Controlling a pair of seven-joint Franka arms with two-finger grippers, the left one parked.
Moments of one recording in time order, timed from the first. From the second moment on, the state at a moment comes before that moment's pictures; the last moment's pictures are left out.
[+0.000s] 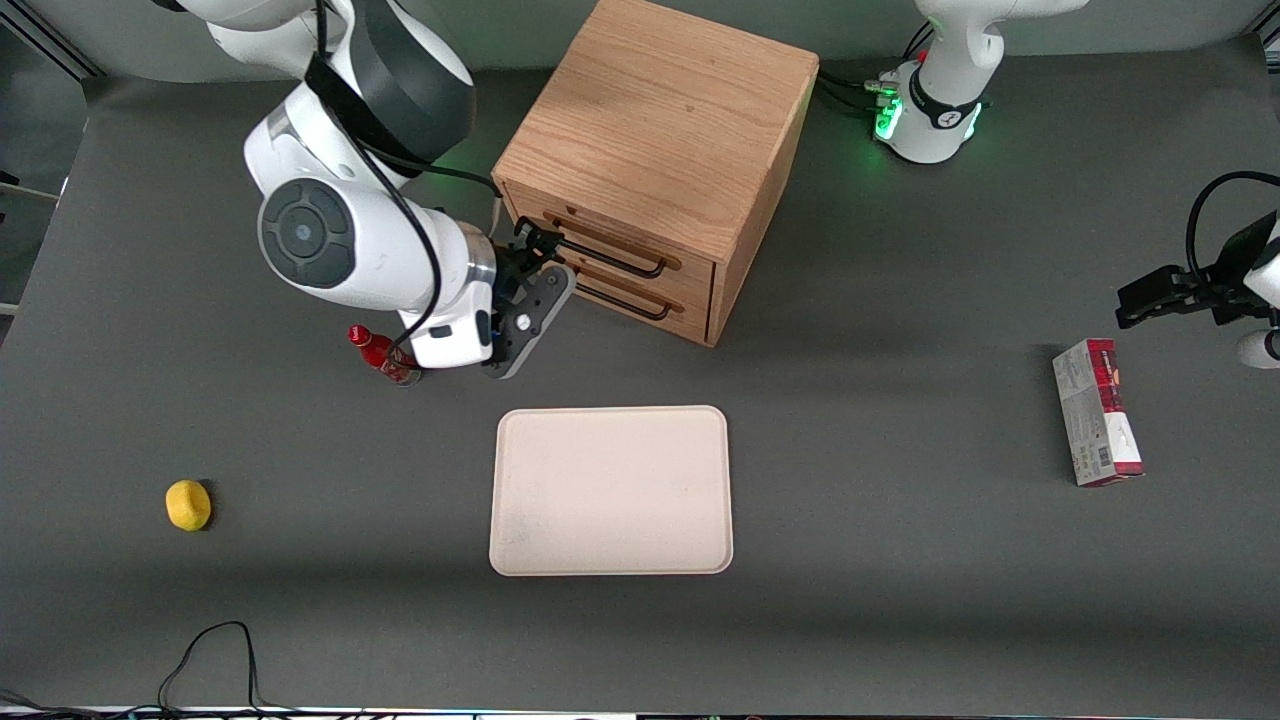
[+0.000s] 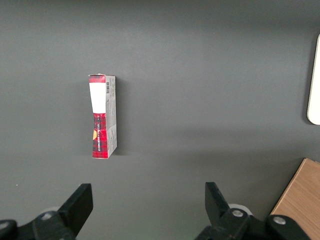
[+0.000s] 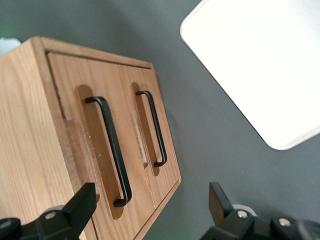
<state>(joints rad) 0.49 0.46 0.04 -1.20 0.35 1.47 -0.38</state>
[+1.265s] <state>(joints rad) 0.54 0.50 0.07 -1.34 0.34 1.48 -0.53</state>
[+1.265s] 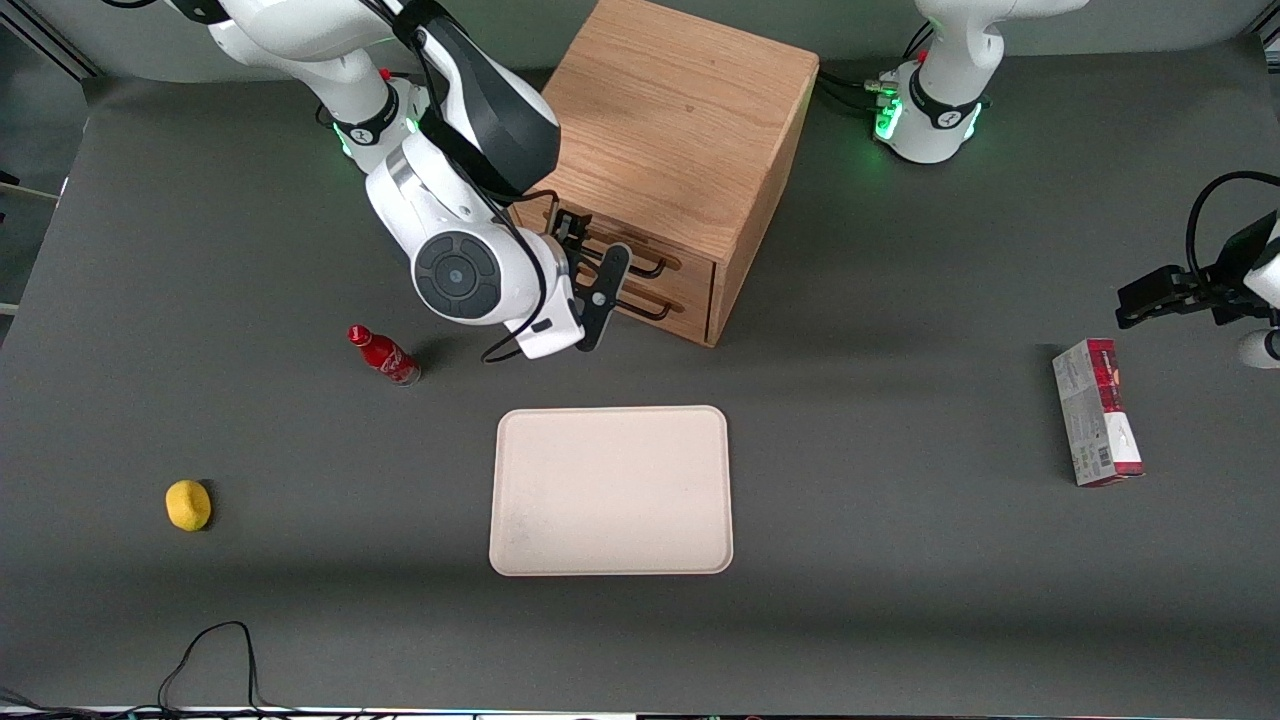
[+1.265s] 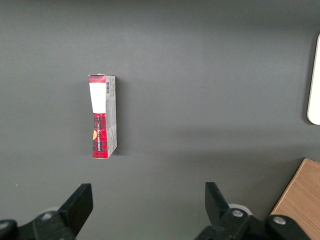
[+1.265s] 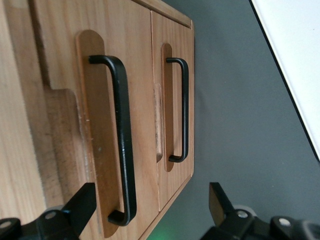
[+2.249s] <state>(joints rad) 0.57 0.50 0.07 -1.42 0.34 1.56 -0.53</state>
